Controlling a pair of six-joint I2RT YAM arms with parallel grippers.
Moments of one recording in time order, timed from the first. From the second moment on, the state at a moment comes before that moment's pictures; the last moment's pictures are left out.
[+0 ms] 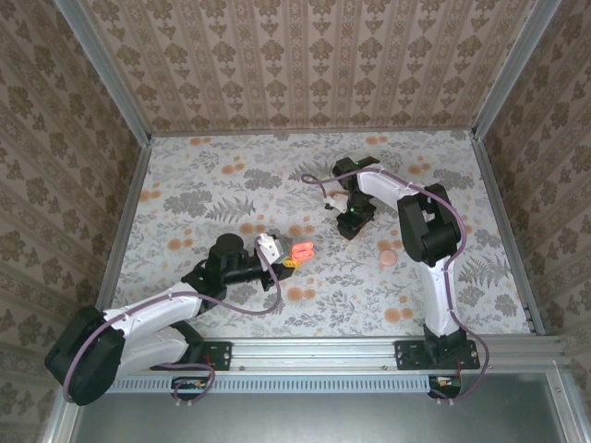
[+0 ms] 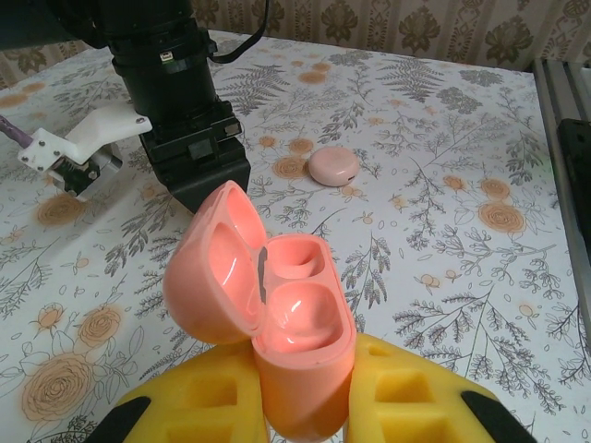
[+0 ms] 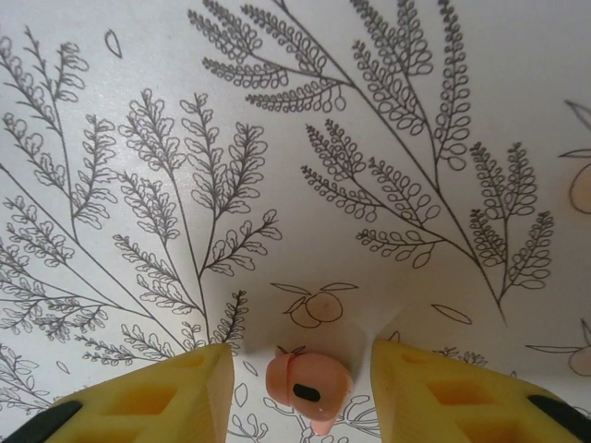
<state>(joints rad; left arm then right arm) -0.75 1.05 0.34 0.36 0.51 0.18 0.39 2.18 1.67 -1.14 -0.04 -0.43</state>
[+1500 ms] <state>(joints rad) -0.74 1.33 0.33 0.64 0.45 0.14 0.39 1.71 1.19 -0.74 -0.03 -0.15</state>
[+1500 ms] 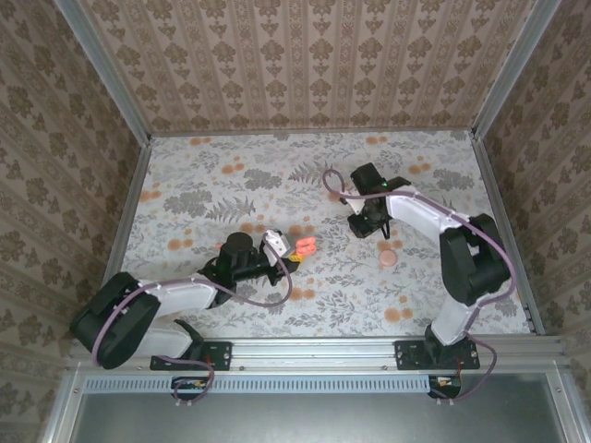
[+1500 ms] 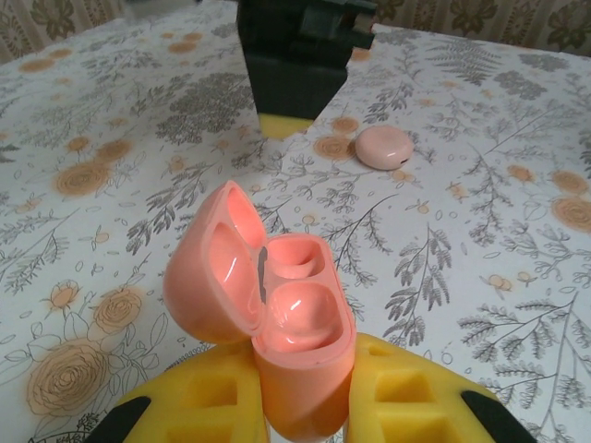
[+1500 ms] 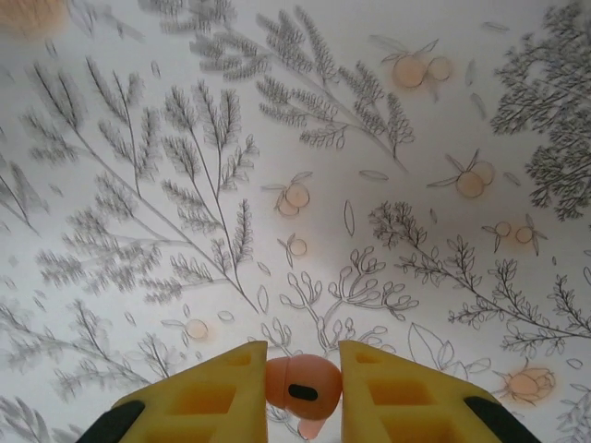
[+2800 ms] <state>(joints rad) -0.75 1.65 0.41 1.07 0.46 -0.03 0.61 1.29 0.55 0.37 -0.11 0.45</state>
